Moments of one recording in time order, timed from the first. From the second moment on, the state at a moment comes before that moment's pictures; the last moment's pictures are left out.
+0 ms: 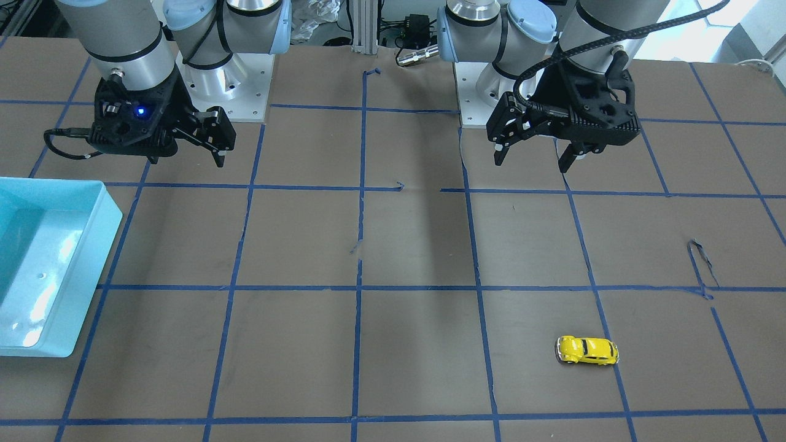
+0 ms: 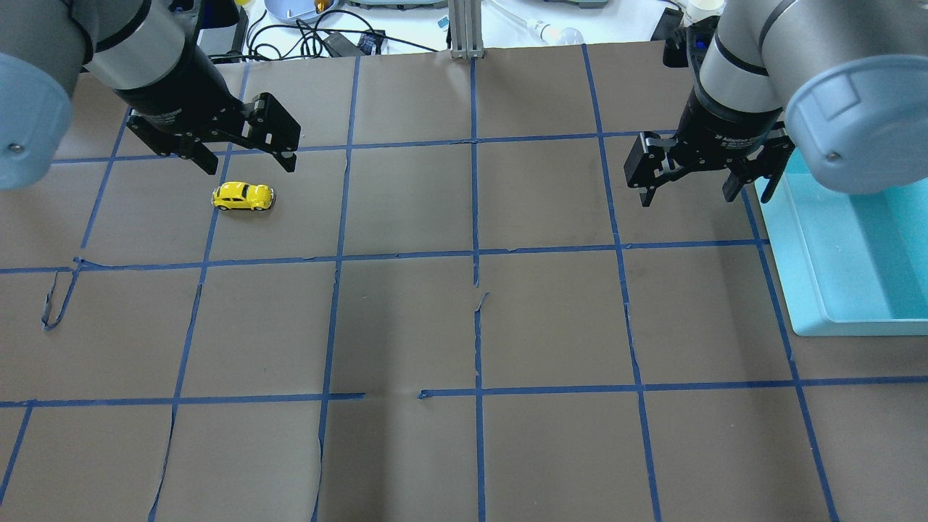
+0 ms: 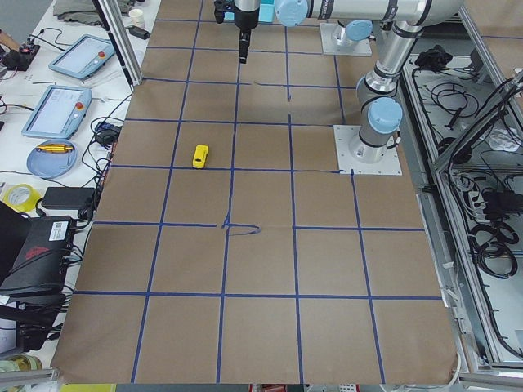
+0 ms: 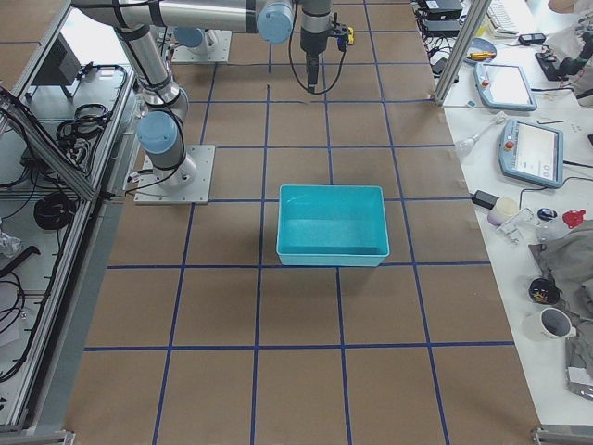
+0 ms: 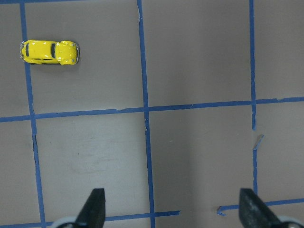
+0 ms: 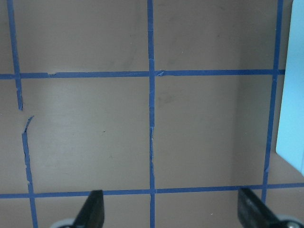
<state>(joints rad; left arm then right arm) -1.55 -1.54 -1.59 -1.50 1.50 0.07 1.58 -1.60 1.68 -1.63 -1.62 0.02</state>
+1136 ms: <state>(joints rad) -1.46 -1.70 -1.59 -1.38 1.52 0.41 1.58 -1.60 1.68 -1.63 -1.62 0.01</state>
